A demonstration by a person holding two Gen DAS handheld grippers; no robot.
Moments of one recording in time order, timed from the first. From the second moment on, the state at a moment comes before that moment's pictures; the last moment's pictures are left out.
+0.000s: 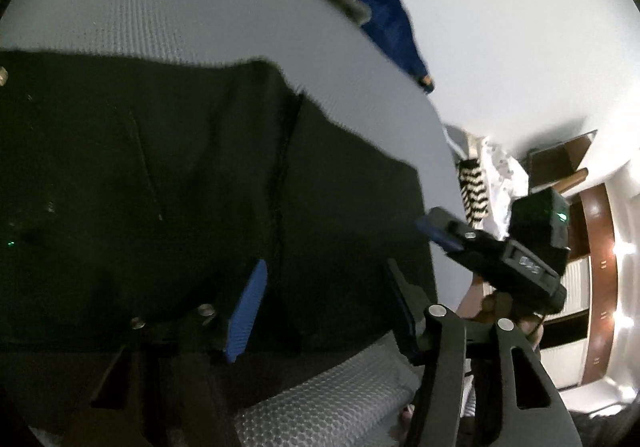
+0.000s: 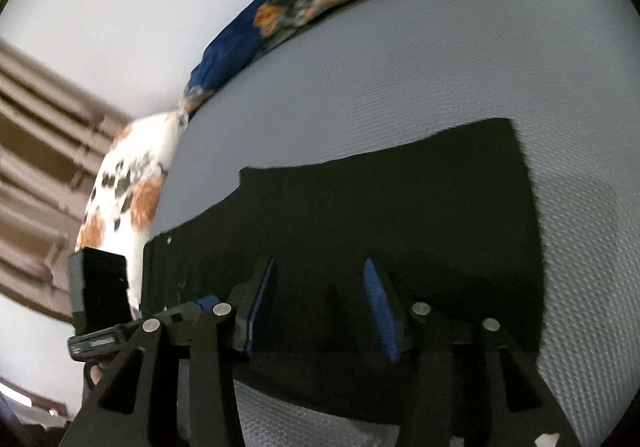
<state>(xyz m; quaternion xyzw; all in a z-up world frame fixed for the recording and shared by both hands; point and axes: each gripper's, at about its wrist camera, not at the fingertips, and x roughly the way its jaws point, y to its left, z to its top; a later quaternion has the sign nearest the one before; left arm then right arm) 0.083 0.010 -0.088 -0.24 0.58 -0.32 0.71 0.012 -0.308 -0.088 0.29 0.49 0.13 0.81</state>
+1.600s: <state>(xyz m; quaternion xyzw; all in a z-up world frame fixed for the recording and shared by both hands) 0.065 -0.034 -0.098 -0.10 0.59 -0.29 0.74 0.008 -0.302 -0.114 0.21 0.52 0.04 0.83</state>
